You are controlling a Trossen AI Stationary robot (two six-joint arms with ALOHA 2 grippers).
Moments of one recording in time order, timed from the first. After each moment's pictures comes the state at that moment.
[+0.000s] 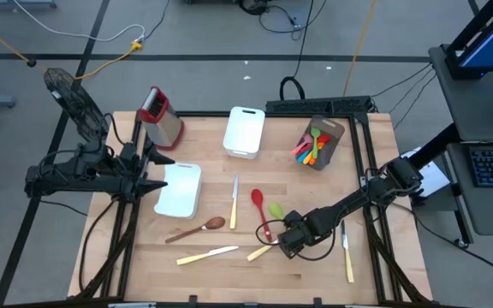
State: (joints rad) left arm 0.05 0.22 0.47 -0.18 0.17 -0.24; right arm 0.47 1.83 1.06 -0.68 -0.05 1.38
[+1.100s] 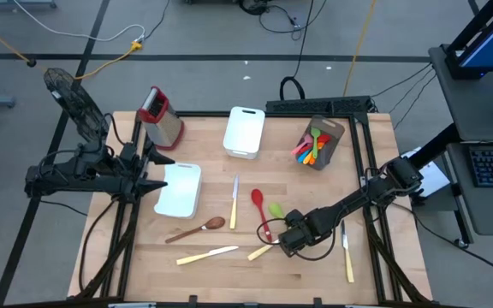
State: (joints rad) left arm 0.05 0.22 0.47 -0.18 0.17 -0.24; right arm 0.47 1.83 1.06 -0.70 -0.03 1.43
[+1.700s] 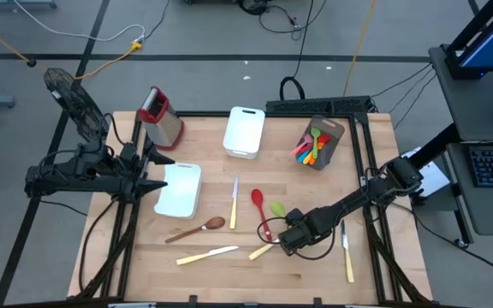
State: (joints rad) left arm 0.05 0.22 0.47 -0.18 0.17 -0.24; right arm 0.47 1.83 1.06 -0.71 -0.05 1.45
